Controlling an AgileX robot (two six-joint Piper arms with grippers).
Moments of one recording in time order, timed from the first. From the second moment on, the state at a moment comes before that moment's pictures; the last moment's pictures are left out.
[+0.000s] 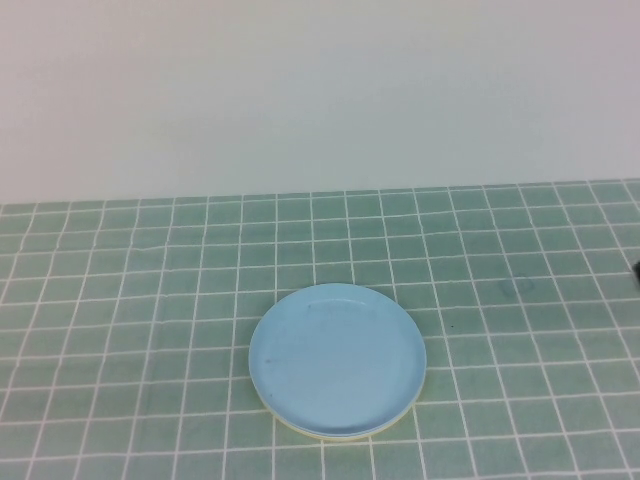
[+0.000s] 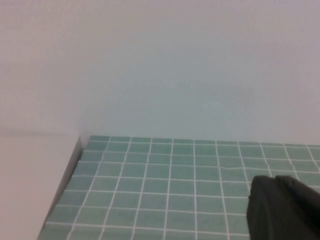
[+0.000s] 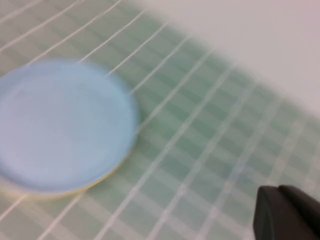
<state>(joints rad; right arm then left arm) 0.36 0.93 -0.63 0.23 0.32 -0.51 0.07 0.05 -0.44 0.08 0.57 0.03</state>
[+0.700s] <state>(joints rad) 0.03 0.09 -0.04 0.28 0.25 -0.48 0.10 -0.03 0.03 -0.14 0.36 0.03</state>
